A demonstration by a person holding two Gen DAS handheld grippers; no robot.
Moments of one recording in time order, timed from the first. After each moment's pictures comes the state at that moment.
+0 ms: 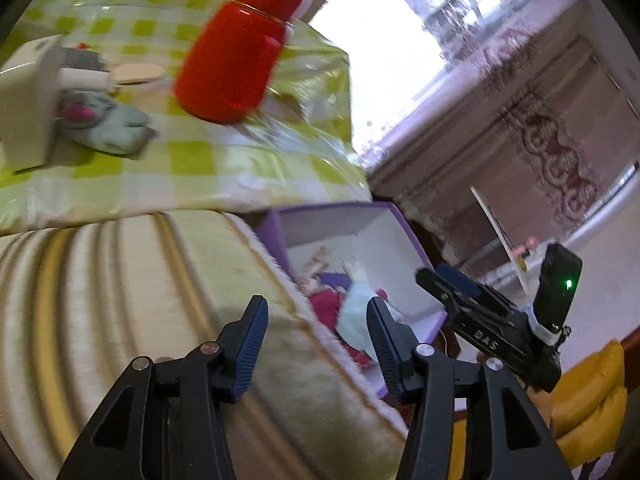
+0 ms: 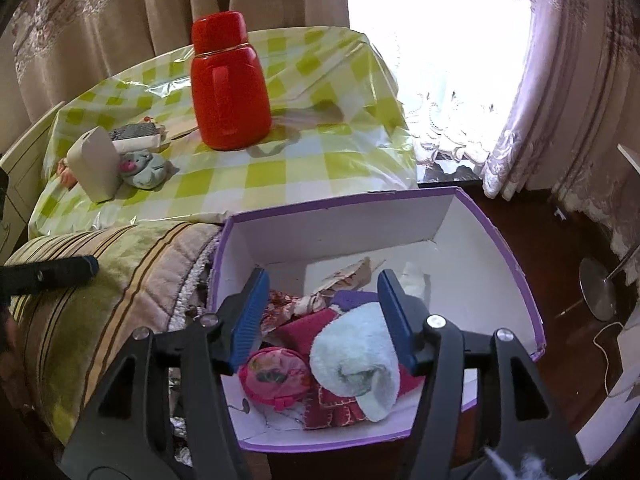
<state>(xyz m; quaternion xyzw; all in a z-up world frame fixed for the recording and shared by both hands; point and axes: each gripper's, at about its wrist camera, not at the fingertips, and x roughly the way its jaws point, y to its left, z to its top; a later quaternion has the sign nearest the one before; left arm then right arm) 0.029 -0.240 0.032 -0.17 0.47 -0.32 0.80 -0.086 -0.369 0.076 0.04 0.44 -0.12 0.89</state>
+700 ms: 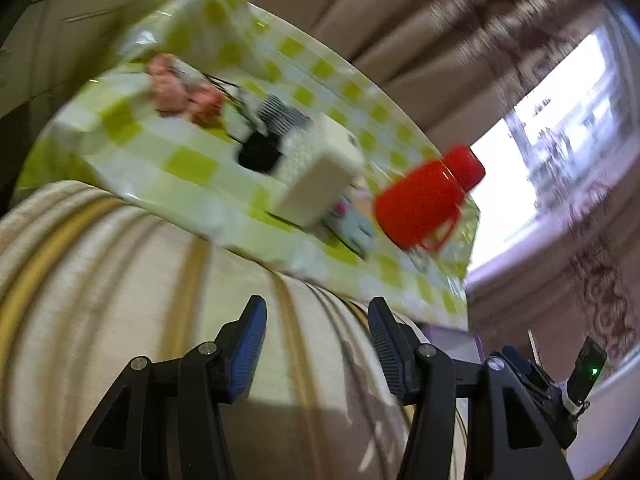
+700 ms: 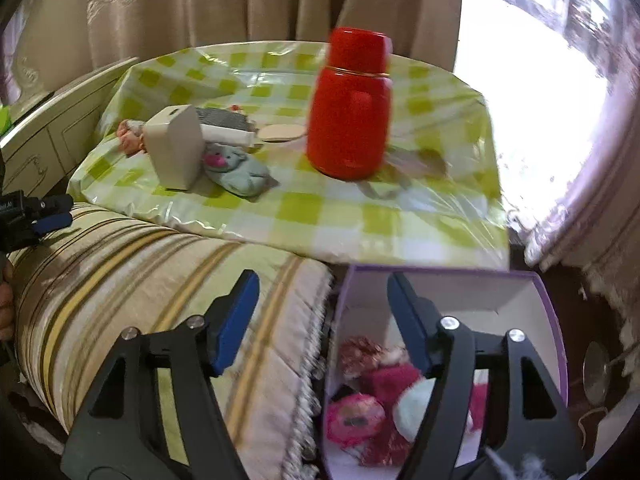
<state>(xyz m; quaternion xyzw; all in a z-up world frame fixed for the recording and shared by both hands) 0.007 -0.021 0.029 -0.31 0.38 -0.09 0.87 -0.030 -0.255 0.086 -0.06 0.43 0.00 0.90</state>
